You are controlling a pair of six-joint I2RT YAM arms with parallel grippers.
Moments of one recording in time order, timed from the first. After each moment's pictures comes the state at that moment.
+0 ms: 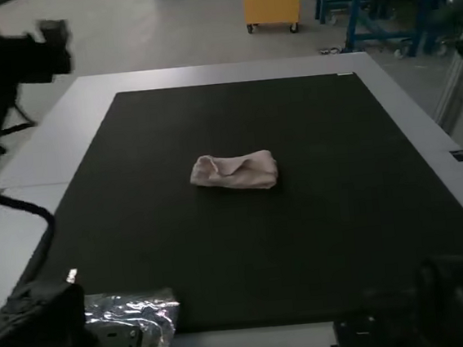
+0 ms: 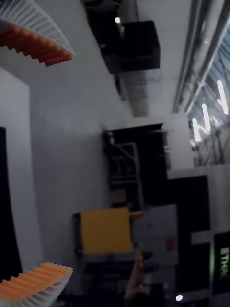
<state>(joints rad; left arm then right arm) -0.11 0.51 0.73 0.13 -0.16 0.15 -0.06 0.23 0.75 0.07 -0.45 0.52</state>
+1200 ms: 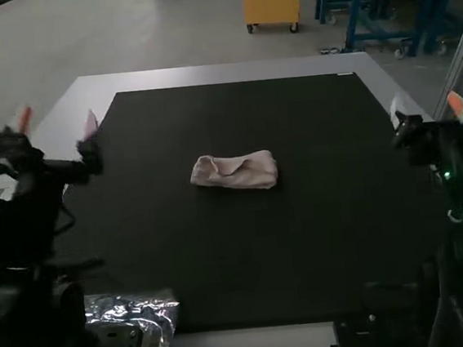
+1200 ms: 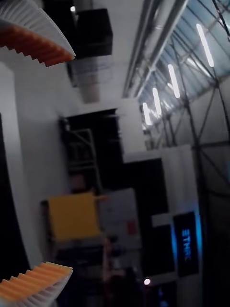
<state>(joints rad) -0.09 0.00 0.03 0.44 -0.02 0.19 -0.23 0.01 0.10 0.21 -0.30 0.12</state>
